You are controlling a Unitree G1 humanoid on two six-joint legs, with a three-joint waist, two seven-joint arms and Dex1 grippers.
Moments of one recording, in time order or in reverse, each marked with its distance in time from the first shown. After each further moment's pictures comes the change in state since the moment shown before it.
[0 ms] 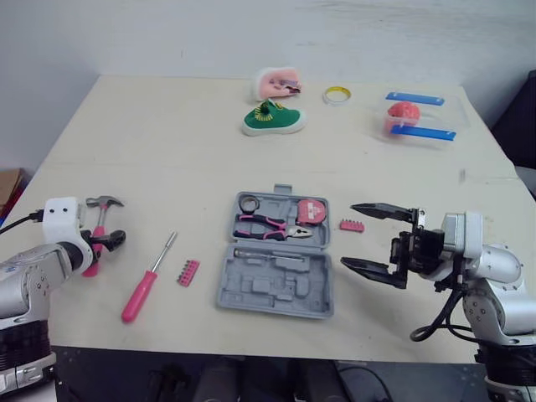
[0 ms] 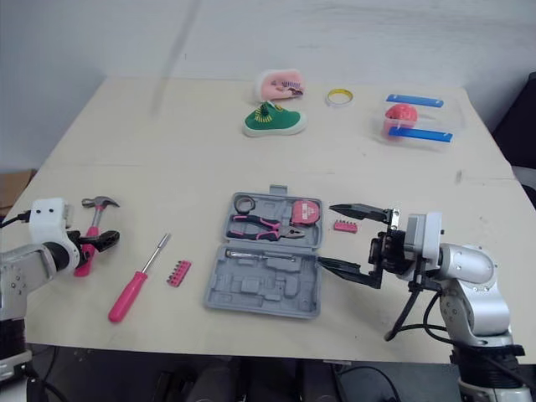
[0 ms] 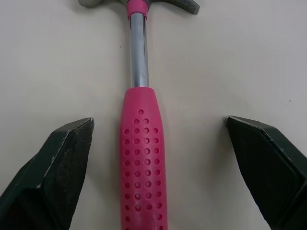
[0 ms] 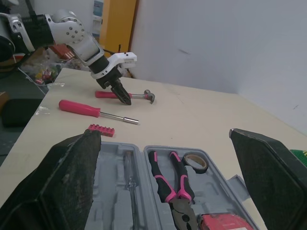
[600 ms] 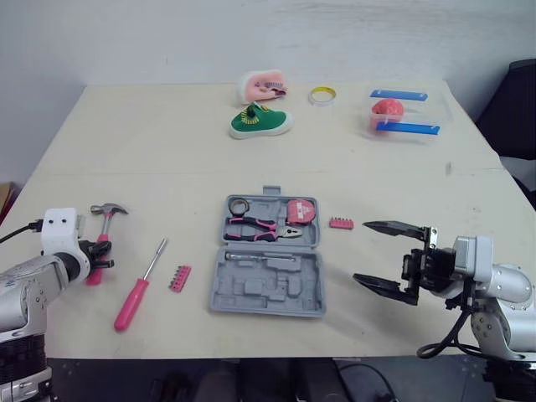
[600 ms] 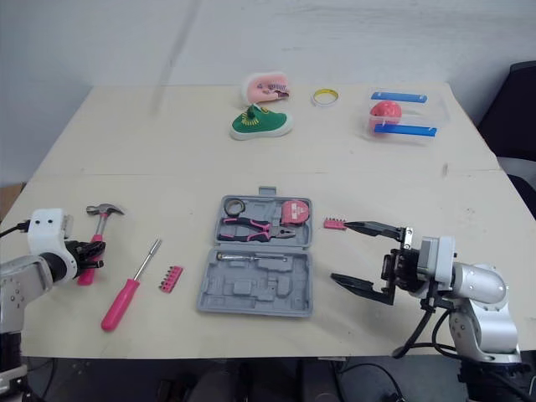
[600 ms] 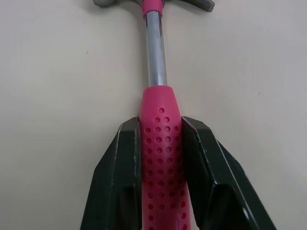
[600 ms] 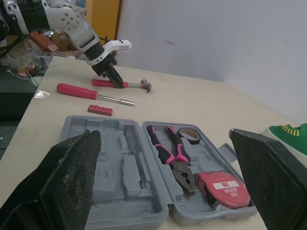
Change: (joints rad) left arm 0.116 -0.010 0.028 -0.018 0.005 -0.120 -0.059; right arm 0.093 -0.003 -0.045 0.072 0.000 -0.117 0.081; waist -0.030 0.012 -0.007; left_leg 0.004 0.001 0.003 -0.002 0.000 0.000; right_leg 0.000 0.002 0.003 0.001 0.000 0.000
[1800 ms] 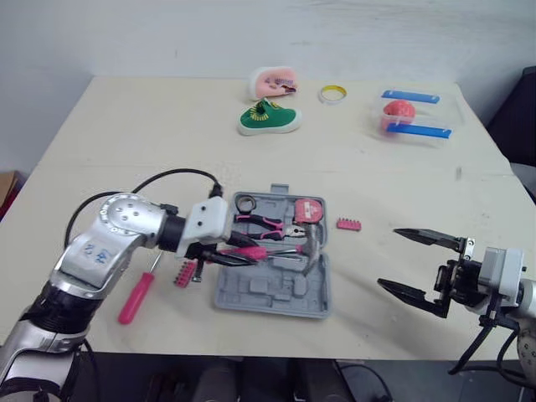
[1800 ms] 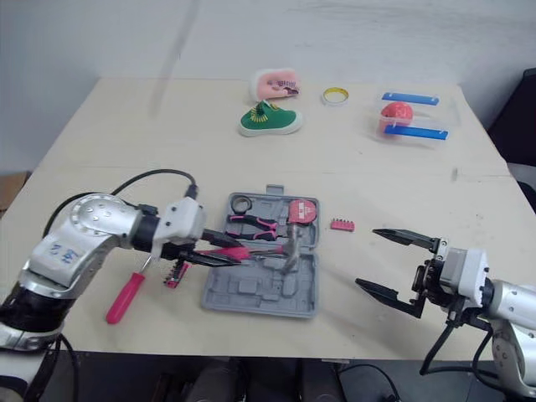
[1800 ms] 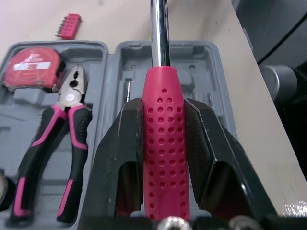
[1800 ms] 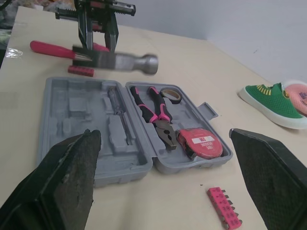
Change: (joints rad) left arm -0.427 0.104 -0.738 -0.258 0.046 -0.536 -0.955; right arm 0.227 -0.111 -0.154 -0.174 -0.032 0.053 -0.154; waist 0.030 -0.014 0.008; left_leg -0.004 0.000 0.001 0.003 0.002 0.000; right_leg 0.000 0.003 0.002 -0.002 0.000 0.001
